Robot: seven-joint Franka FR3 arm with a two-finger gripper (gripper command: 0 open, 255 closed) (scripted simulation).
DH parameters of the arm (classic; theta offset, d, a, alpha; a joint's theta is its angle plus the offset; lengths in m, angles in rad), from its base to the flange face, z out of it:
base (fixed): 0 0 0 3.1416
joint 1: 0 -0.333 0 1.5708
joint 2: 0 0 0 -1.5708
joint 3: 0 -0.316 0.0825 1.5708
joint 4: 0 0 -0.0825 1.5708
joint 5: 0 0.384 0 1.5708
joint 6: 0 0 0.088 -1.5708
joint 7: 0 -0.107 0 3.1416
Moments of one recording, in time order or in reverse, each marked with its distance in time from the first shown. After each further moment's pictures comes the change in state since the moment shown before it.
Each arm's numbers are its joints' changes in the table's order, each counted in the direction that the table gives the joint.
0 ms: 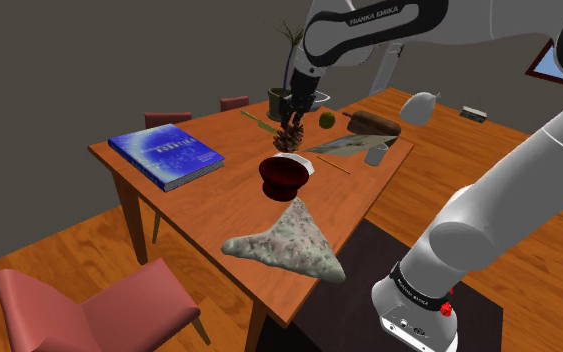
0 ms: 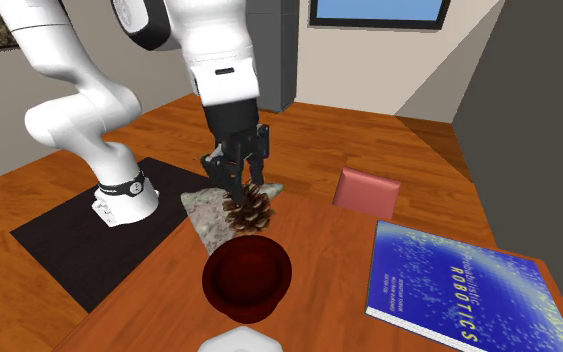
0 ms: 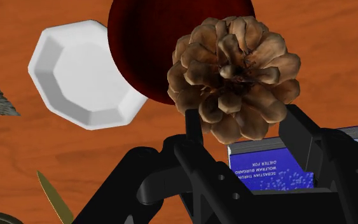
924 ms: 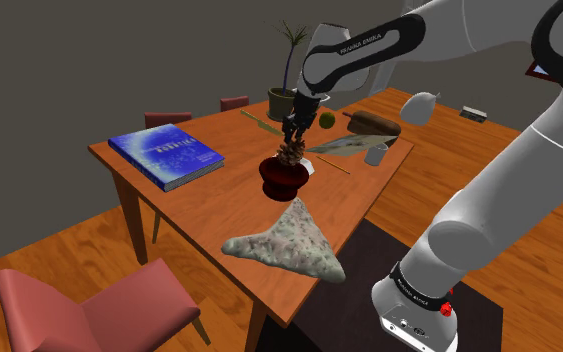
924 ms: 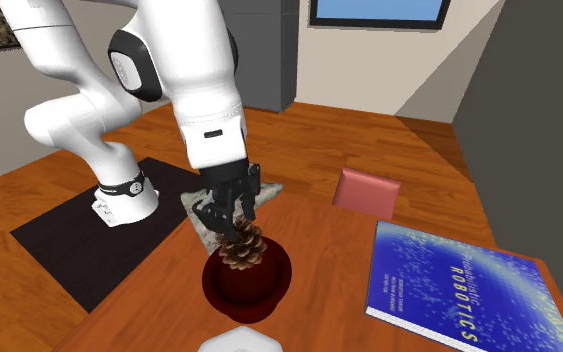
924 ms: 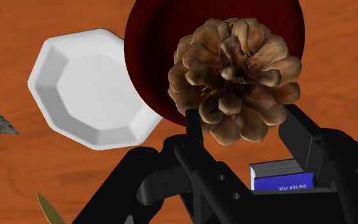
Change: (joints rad) arm 0.024 0.068 0.040 0.093 0.005 0.160 0.070
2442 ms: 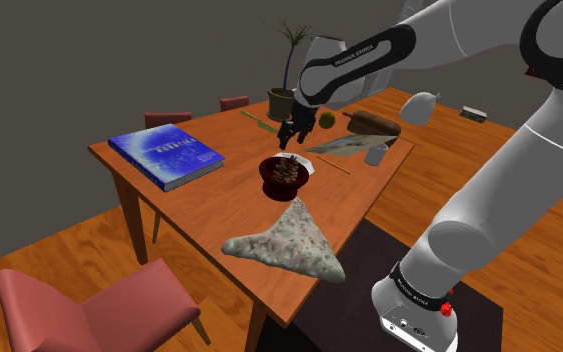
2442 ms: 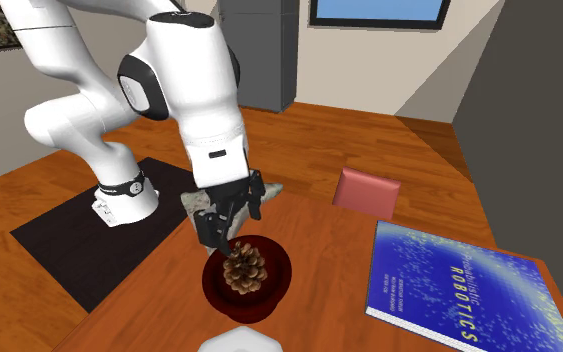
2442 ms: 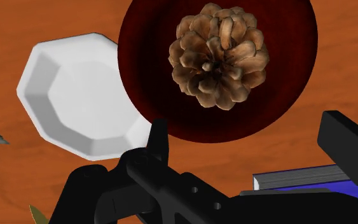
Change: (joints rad) arm -0.001 0.037 0.000 0.036 0.003 0.074 0.002
